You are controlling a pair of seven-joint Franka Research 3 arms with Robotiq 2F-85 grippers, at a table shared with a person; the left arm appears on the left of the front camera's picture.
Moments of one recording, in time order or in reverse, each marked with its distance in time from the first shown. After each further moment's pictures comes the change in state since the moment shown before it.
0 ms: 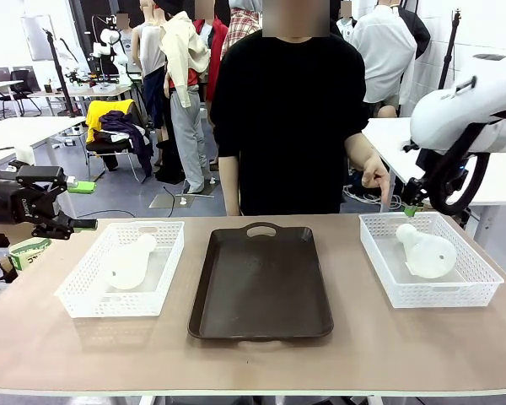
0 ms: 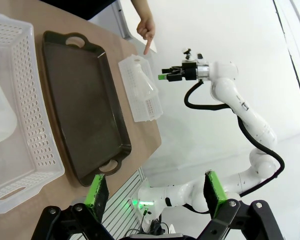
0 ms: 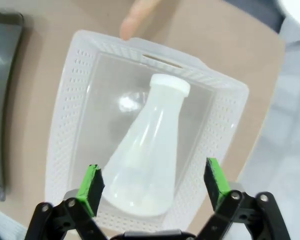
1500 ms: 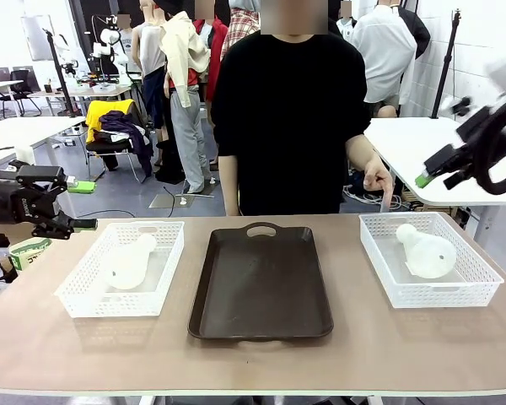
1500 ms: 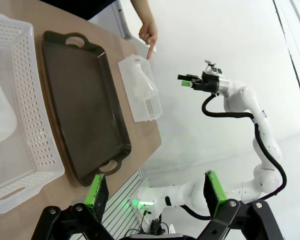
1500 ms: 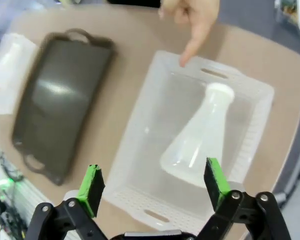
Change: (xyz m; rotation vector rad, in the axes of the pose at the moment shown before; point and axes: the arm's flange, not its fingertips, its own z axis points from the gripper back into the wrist) left arm 0.000 0.000 0.000 0.000 0.000 0.000; right arm -0.066 -0.002 0.075 0.253 -0.270 -0.043
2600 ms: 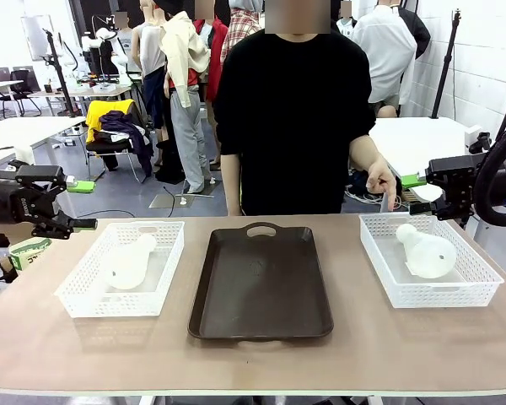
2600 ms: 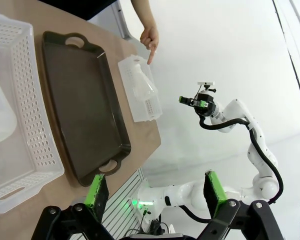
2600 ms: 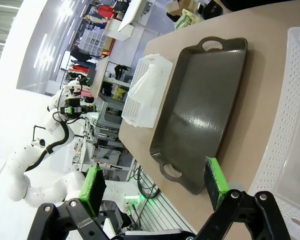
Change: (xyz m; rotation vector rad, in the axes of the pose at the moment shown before) left arm 0.000 0.000 0.001 -0.001 -0.001 0.000; right arm -0.104 0.031 -0.011 0.742 -0.282 -0.331
